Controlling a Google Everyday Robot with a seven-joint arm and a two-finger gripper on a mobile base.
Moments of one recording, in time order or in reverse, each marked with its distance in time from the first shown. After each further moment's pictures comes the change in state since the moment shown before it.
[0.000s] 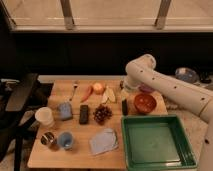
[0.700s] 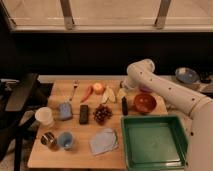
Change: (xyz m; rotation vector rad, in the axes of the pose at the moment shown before) arm -0.011 -0.010 0.053 -0.068 -0.061 0.143
